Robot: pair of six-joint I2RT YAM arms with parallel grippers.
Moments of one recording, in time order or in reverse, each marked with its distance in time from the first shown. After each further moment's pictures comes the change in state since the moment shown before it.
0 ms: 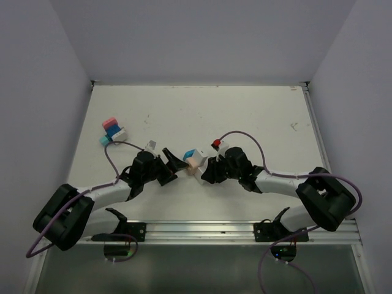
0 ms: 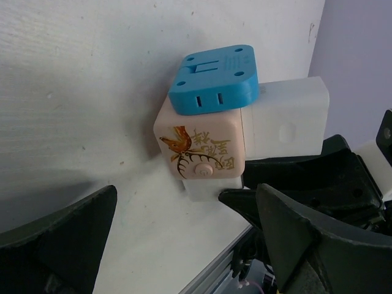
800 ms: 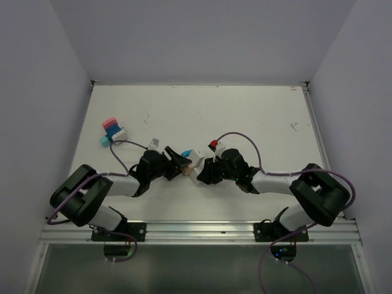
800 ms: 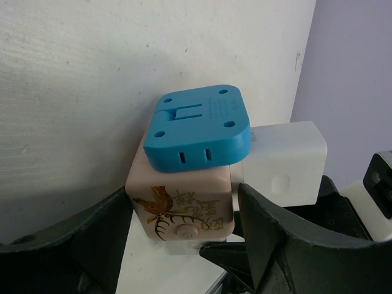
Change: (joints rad) left arm -0.043 0.237 0.030 0.264 -0.085 -0.082; right arm 0.039 0.059 0.000 0.095 0.001 0.056
